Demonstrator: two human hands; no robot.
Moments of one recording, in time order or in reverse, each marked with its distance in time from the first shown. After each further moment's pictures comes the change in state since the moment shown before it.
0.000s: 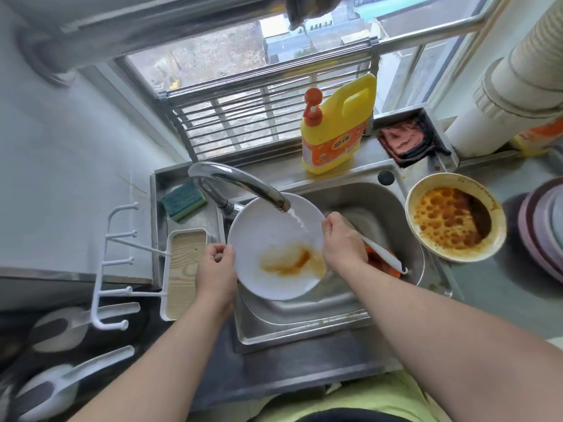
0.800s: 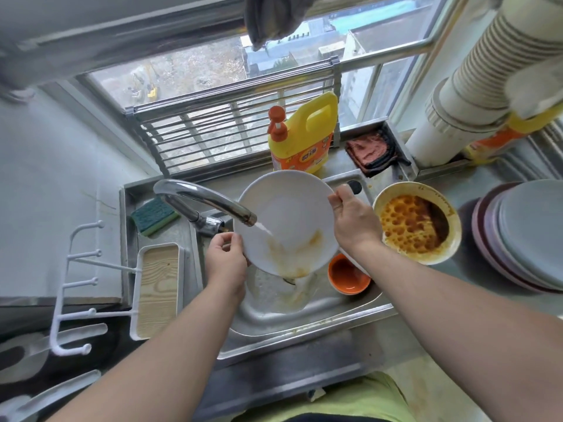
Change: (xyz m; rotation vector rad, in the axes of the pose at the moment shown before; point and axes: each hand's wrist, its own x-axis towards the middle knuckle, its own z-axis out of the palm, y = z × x) left_hand -0.005 0.024 0.082 -0.197 -0.063 0.019; right_hand 0.018 0.018 -0.100 -0.051 0.290 -0.178
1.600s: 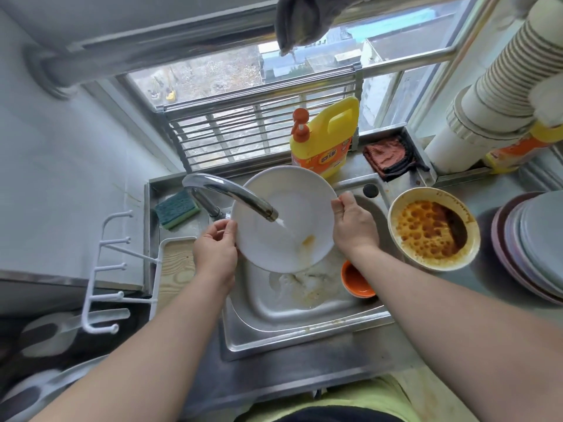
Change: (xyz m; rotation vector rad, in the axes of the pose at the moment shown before) left_hand 0.013 0.030 -0.042 -0.058 0.024 0.085; right_hand -0.011 -0.028 0.020 0.129 -0.076 0.077
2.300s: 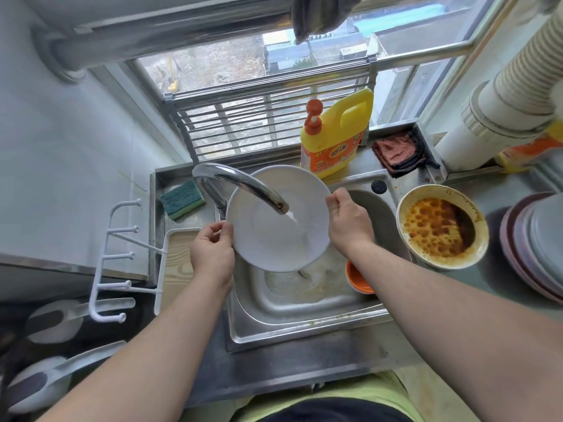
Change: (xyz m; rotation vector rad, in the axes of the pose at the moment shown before) left_hand 0.001 -0.012 -0.023 0.003 0.070 -0.008; right_hand -0.004 -0.015 0.016 0.028 -0.060 -0.017
